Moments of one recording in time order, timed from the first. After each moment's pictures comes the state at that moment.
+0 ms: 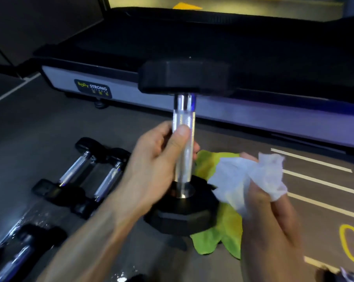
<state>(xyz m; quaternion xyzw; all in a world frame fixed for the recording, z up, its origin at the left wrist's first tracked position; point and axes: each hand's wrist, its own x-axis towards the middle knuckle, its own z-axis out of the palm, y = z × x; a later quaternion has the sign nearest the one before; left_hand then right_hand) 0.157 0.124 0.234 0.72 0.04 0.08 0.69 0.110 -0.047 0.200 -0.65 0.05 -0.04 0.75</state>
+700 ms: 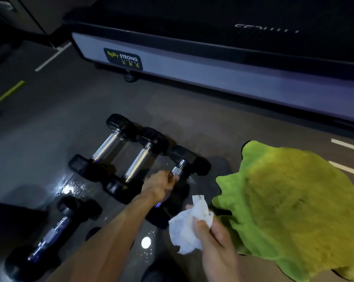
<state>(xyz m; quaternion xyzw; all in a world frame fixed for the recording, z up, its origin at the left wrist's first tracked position) 0.172 0.241 0.004 0.90 0.24 -0.25 0.25 0.085 0.042 0.084 -0.68 0.11 0.27 0.68</state>
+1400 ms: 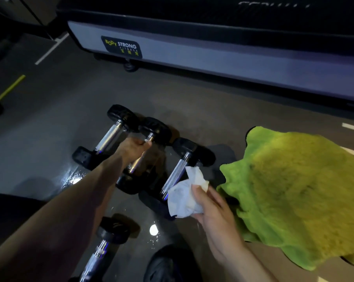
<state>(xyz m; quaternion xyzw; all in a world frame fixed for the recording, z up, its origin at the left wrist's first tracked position) 0.203 0.349 0.008 0.87 0.37 -0.16 0.30 0.114 0.059 0.065 -0.56 0.21 0.33 0.73</state>
